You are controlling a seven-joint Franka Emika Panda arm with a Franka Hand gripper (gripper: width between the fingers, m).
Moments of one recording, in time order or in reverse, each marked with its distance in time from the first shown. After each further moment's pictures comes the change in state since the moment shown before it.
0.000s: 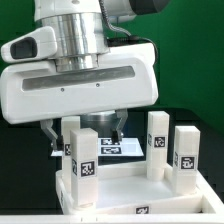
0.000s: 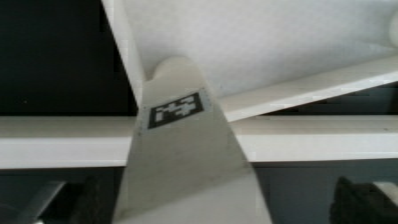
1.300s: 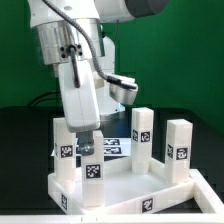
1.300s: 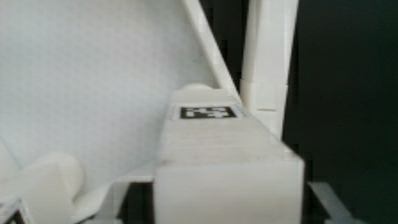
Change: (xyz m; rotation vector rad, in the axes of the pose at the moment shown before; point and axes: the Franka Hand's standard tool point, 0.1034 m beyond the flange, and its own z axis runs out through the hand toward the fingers) arm -0.002 0.001 0.006 0.023 -0.017 1.526
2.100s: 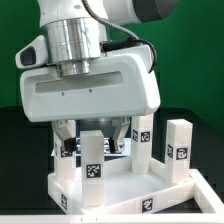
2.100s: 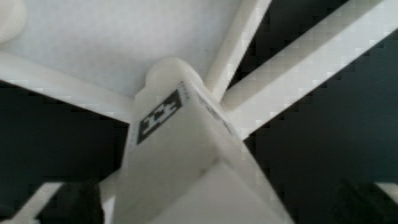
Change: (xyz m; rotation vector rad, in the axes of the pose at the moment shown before) arm -0.007 -0.008 0.000 0.034 0.067 -1.043
